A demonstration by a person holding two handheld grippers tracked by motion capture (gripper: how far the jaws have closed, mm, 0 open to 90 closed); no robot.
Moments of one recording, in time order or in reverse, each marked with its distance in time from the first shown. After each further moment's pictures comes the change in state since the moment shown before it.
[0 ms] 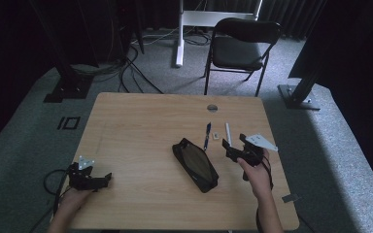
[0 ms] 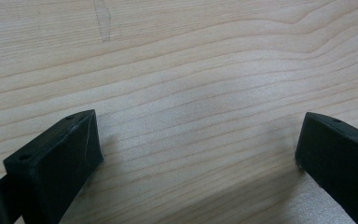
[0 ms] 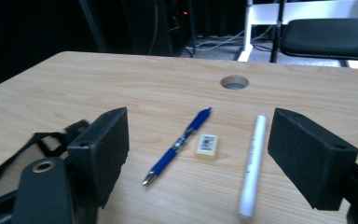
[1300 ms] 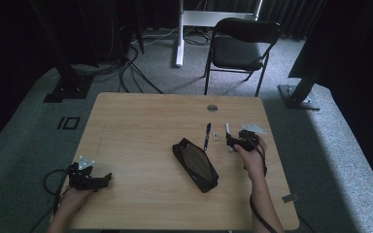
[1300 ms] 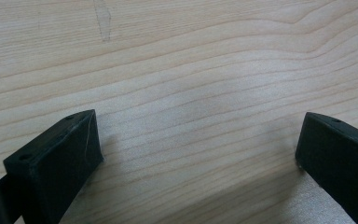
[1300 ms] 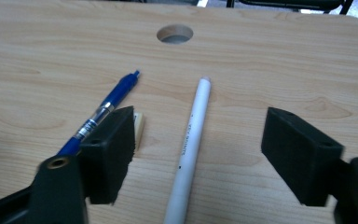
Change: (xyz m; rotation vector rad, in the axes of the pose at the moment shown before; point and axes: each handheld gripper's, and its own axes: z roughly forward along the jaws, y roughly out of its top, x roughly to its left) left arm 0.000 0.000 0.000 0.000 0.000 0.000; right arm -0.038 -0.008 0.068 0.209 -0.187 -0.010
